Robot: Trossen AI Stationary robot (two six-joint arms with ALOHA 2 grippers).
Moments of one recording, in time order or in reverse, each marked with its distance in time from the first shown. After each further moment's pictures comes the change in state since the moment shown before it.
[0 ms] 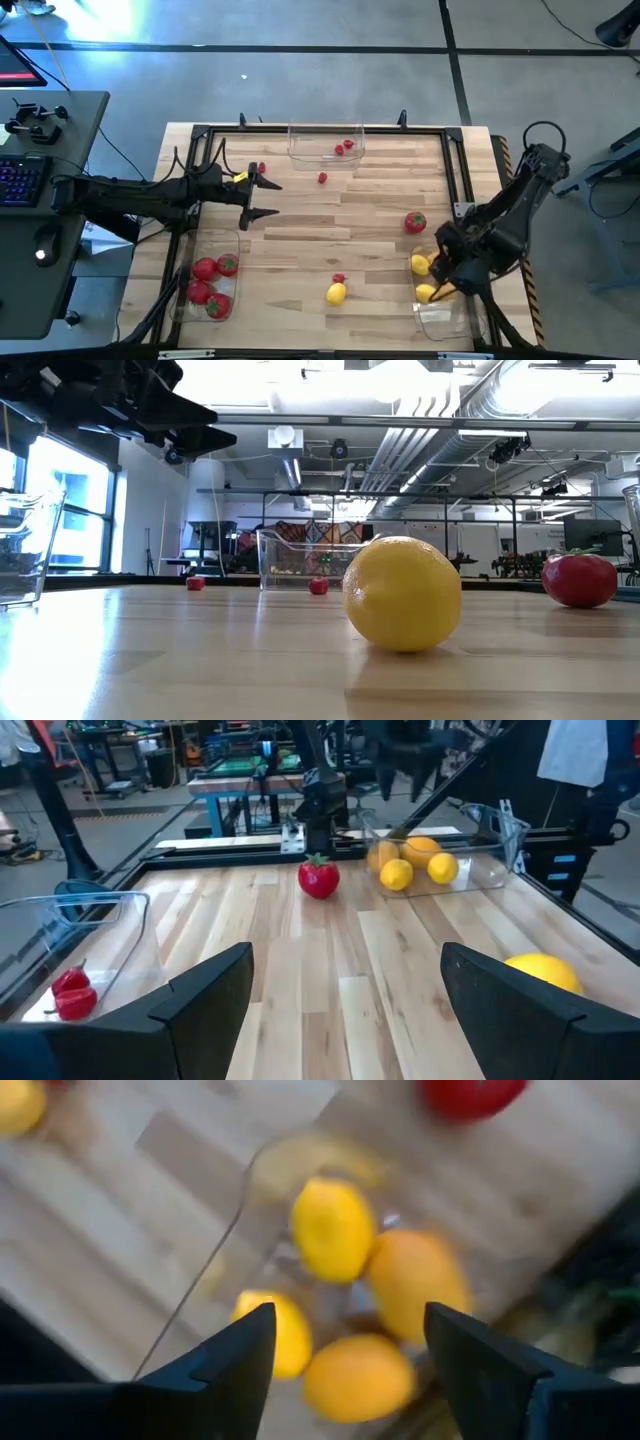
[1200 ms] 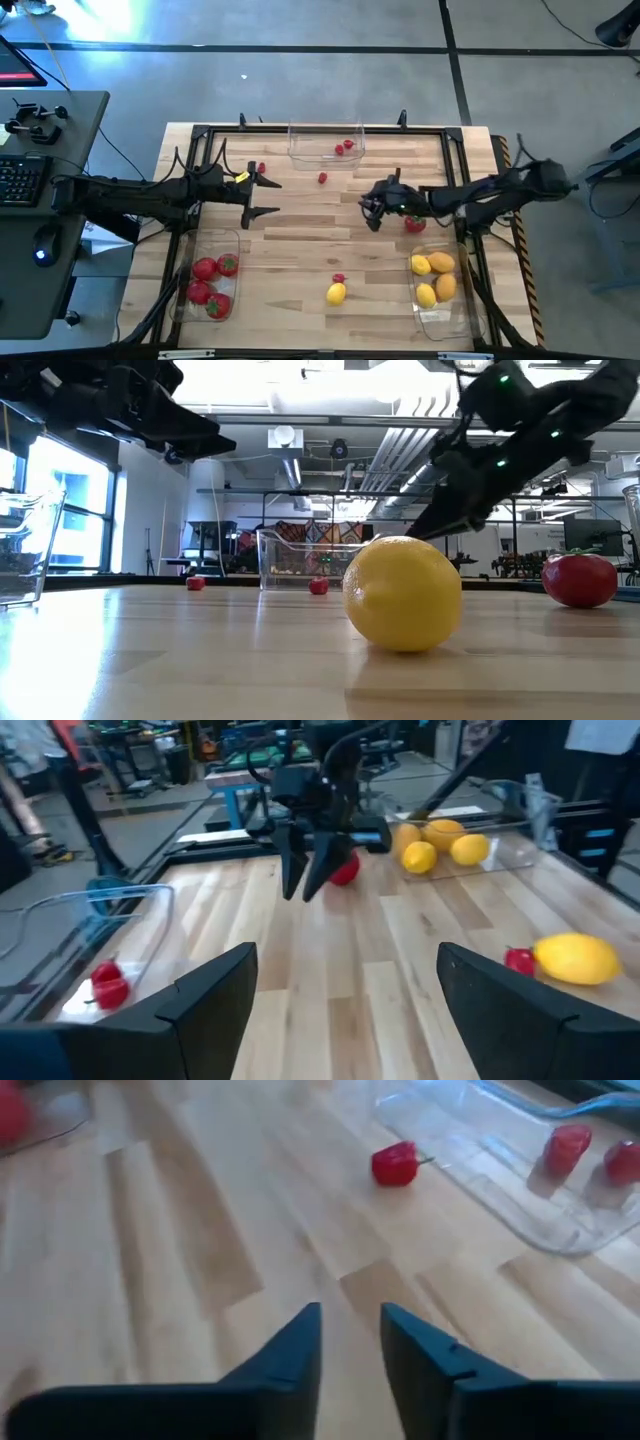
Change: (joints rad) left arm 0.004 0.000 0.000 -0.029 -0.046 0.063; right arm -0.931 0.159 -0.593 1.624 0.092 -1.441
